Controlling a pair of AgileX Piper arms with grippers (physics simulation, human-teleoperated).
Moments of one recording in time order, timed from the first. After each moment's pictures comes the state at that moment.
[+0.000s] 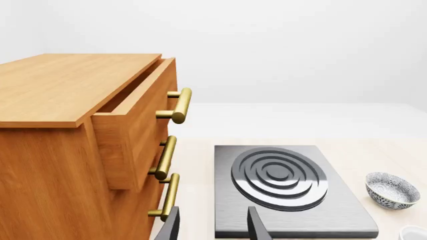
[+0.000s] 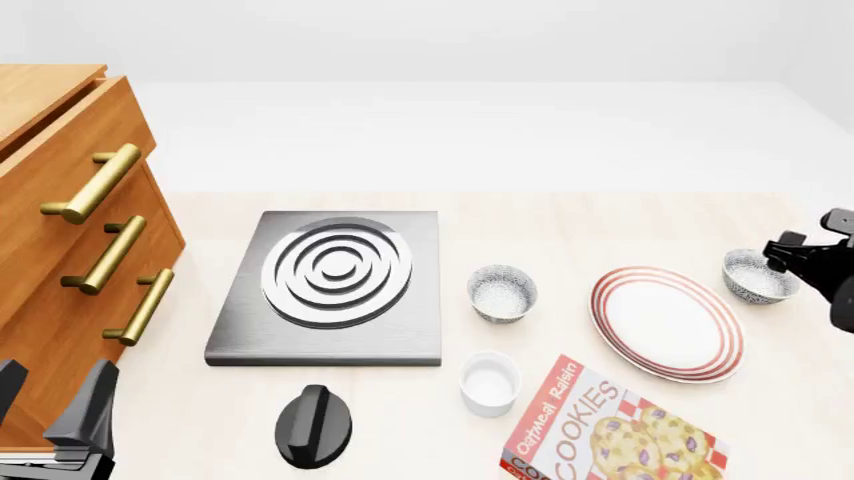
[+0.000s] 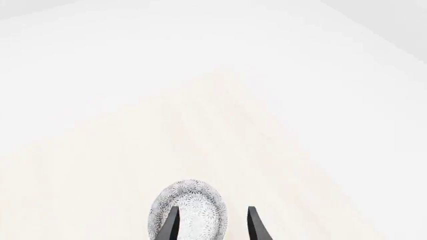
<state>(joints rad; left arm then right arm) 0.00 0.01 0.00 0.00 0.00 -0.49 1.85 -0.90 -0.44 0.03</state>
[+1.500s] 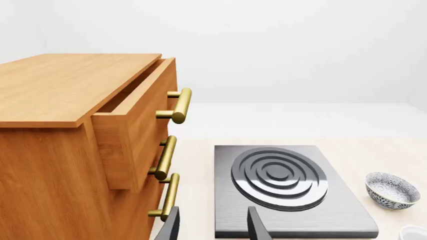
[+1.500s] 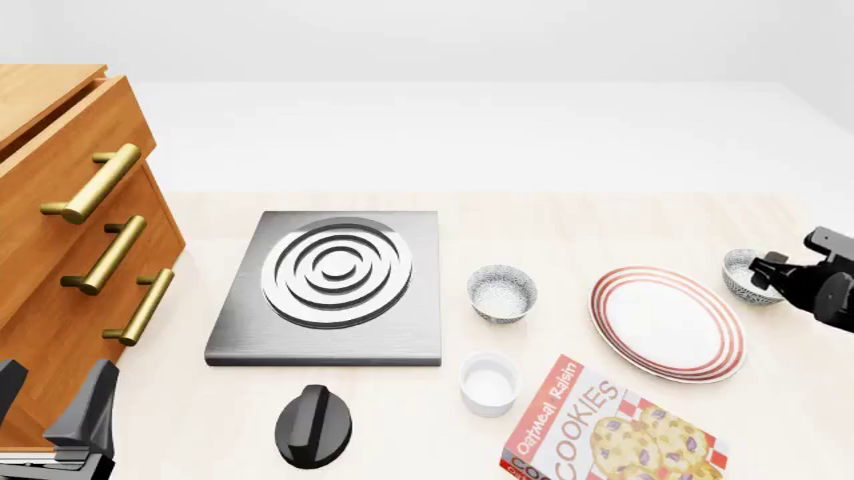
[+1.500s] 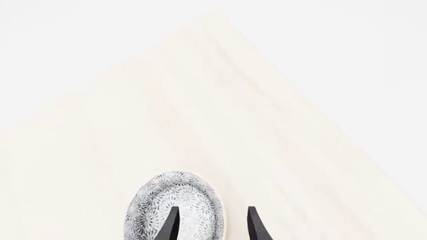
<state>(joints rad) 0.00 0.01 0.00 0.00 0.00 -0.50 2.03 -1.05 -0.27 0.15</state>
